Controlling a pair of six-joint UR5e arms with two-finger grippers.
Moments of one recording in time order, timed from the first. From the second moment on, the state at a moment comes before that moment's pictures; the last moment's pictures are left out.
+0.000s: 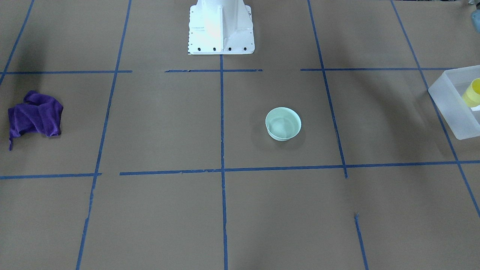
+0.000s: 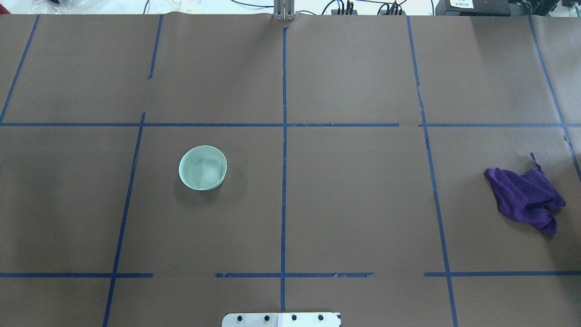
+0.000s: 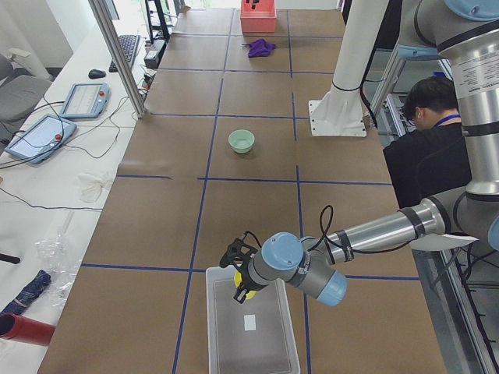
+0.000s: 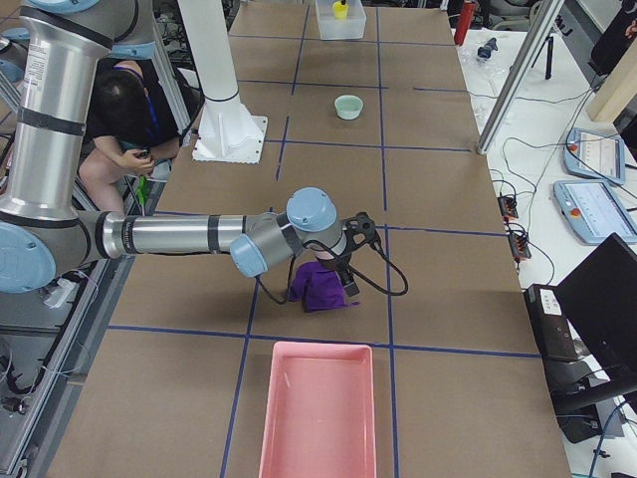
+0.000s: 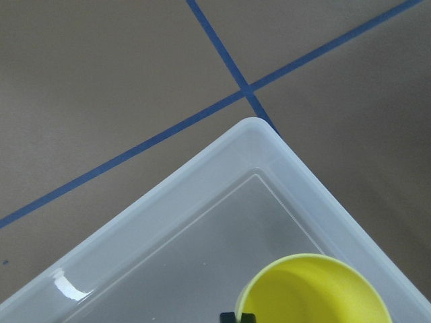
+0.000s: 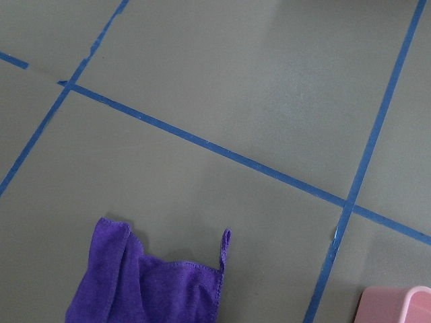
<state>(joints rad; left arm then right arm) -1.50 -1.27 -1.48 -2.46 -2.29 0.12 1.46 -1.82 1.86 -1.08 2.38 0.04</state>
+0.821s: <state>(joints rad) -1.40 -1.27 -1.42 -2.52 -2.29 0.12 1.46 -1.82 1.86 -1.08 2.38 0.04</state>
